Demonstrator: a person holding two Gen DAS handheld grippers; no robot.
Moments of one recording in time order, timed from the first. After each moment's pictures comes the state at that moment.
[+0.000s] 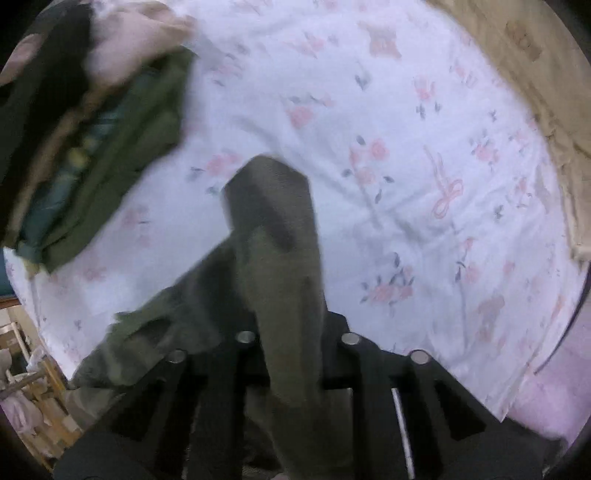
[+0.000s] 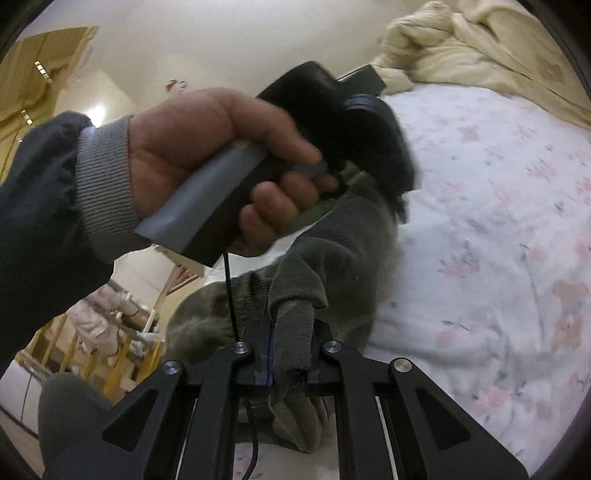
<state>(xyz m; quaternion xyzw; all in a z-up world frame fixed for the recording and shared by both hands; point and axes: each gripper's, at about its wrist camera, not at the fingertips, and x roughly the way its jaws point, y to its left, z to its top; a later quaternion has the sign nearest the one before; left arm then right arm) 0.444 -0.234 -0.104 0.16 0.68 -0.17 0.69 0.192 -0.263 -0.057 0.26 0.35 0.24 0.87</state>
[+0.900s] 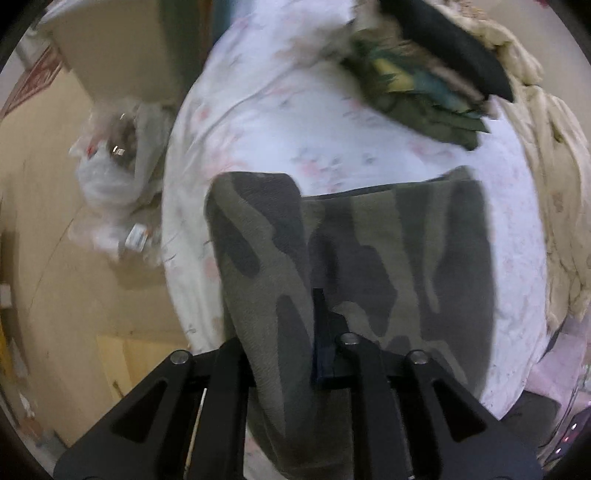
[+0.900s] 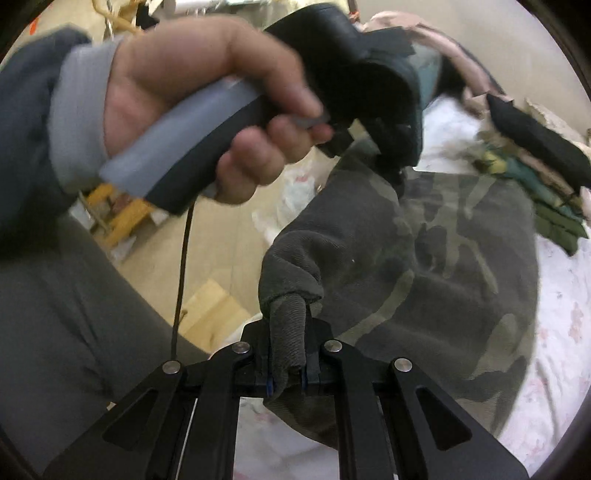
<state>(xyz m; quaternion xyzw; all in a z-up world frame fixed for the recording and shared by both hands) 0.350 0.202 -0.115 -0.12 0.65 -0.05 0.75 0.131 0.082 -0.076 -0.11 0.45 0.42 0.78</state>
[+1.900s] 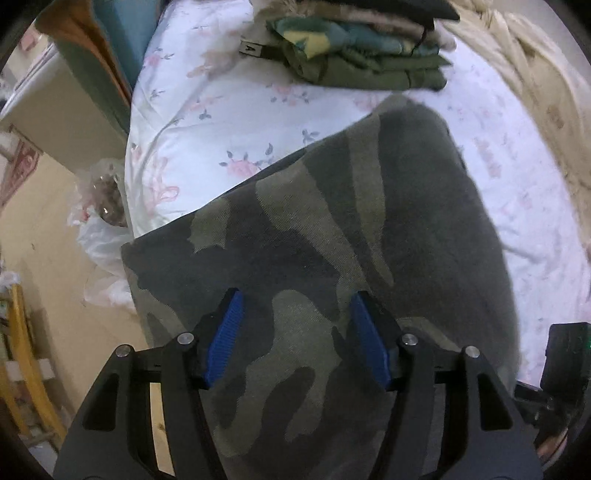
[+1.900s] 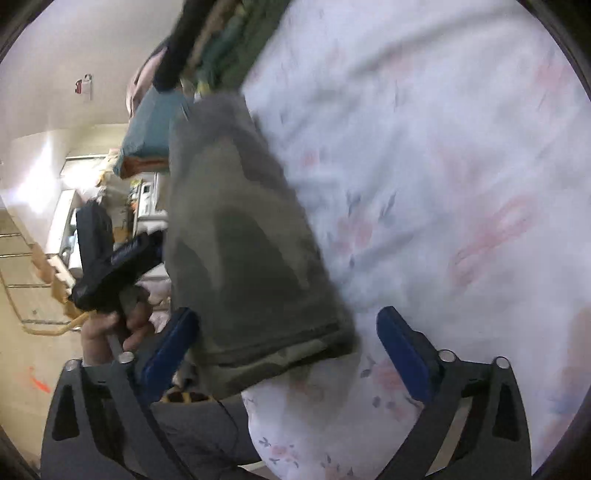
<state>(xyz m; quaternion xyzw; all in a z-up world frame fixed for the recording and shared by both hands) 0.340 0.117 -0.125 0.04 0.63 -0.10 0.77 0.160 -0.141 -0.193 0.47 0.55 0.22 0.66</state>
